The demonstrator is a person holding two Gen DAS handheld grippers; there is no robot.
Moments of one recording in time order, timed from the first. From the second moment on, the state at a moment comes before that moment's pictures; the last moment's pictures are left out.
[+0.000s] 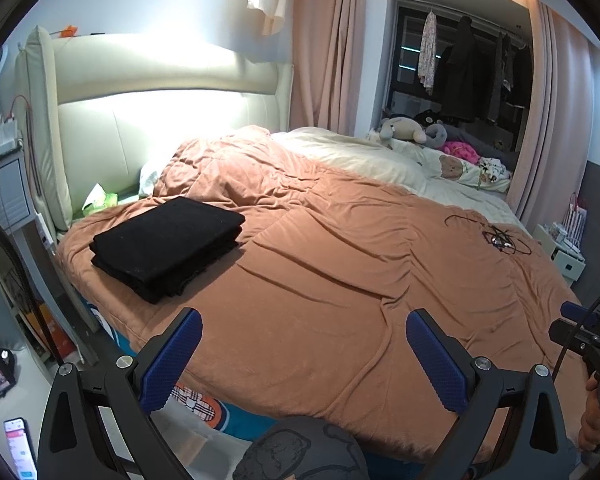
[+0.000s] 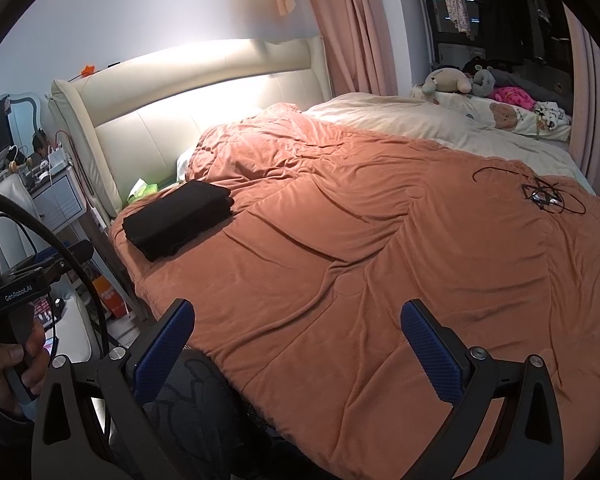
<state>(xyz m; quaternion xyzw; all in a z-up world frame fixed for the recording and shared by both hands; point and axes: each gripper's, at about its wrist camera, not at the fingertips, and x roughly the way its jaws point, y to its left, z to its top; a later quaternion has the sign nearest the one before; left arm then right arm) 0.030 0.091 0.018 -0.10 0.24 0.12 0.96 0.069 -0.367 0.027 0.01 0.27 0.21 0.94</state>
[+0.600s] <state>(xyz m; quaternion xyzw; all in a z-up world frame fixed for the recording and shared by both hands) 0.030 0.095 0.020 -0.09 0.24 0.12 0.96 0.068 -0.368 0.026 0.02 0.27 0.22 0.94</state>
